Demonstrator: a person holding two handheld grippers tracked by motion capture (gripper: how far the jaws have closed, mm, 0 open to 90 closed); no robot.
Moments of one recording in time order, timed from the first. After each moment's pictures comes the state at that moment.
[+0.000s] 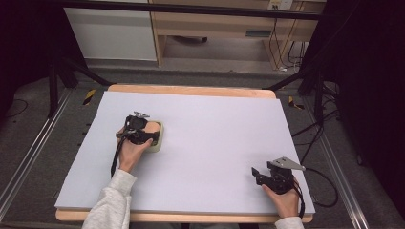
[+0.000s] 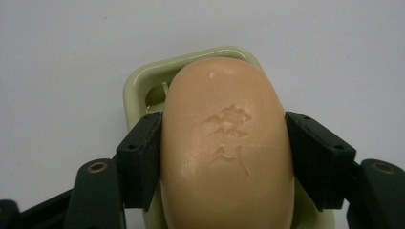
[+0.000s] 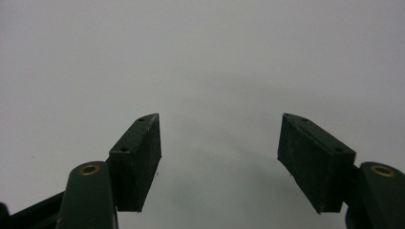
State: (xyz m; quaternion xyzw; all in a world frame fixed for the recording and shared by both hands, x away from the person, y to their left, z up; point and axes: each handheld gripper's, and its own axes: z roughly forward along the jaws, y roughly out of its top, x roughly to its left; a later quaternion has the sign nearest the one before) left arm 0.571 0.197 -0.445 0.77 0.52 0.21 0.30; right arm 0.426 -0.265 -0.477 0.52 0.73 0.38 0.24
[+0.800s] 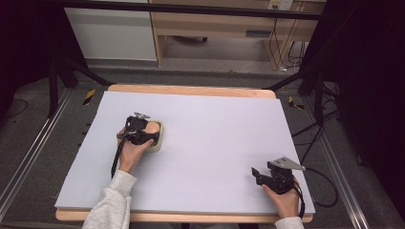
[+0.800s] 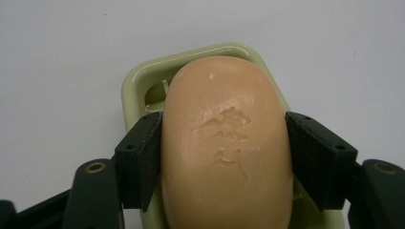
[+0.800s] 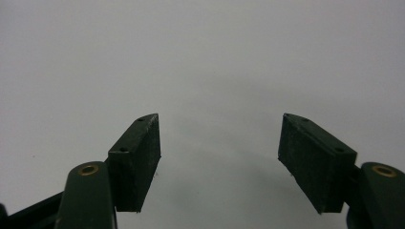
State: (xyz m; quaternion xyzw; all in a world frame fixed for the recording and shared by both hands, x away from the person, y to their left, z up) left arm 0.571 0.196 -0.449 0.77 0.52 0.22 0.30; right arm 0.426 -0.265 -0.477 0.51 0.73 0.38 0.24
